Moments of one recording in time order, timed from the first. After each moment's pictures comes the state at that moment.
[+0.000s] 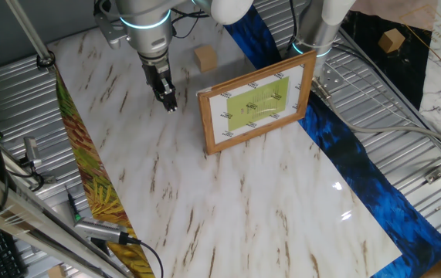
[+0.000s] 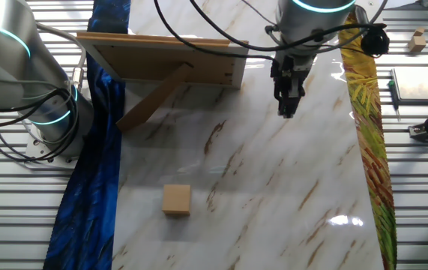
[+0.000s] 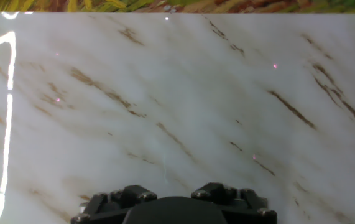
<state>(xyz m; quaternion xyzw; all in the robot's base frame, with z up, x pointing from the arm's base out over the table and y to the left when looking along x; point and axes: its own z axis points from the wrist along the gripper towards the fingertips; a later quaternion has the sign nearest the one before) 0.499 0.000 0.170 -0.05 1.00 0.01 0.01</state>
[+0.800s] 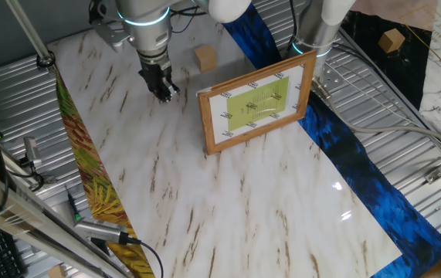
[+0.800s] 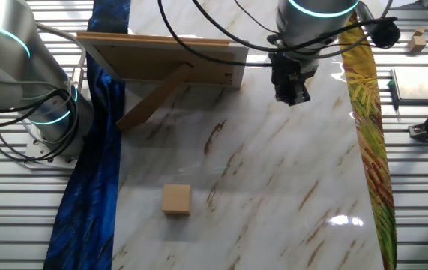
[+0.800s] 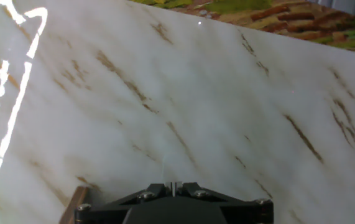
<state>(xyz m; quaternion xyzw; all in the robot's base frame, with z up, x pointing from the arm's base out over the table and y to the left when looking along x) 0.510 -0.001 0.171 -0.15 0.99 0.02 0.01</state>
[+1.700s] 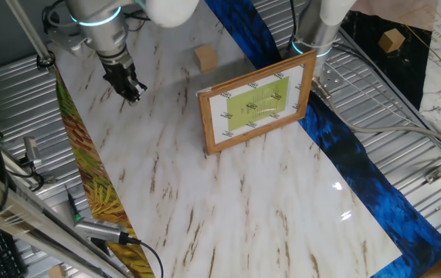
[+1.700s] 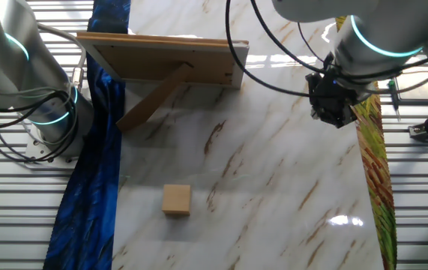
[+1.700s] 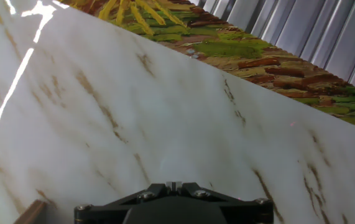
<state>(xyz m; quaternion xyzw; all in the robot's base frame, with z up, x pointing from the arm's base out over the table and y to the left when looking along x) 0.575 -0.040 0.163 -0.24 0.97 0.03 0.00</state>
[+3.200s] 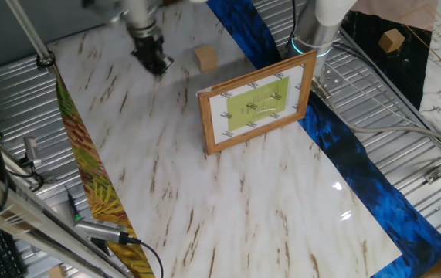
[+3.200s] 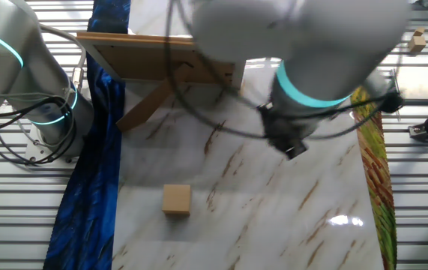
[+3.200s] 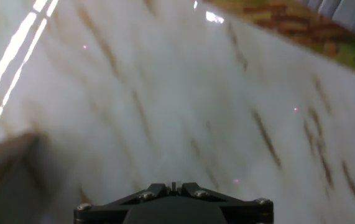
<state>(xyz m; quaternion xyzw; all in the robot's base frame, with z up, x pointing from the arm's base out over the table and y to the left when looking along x) 0.459 -0.108 0.144 -0.26 0.96 0.04 0.01</state>
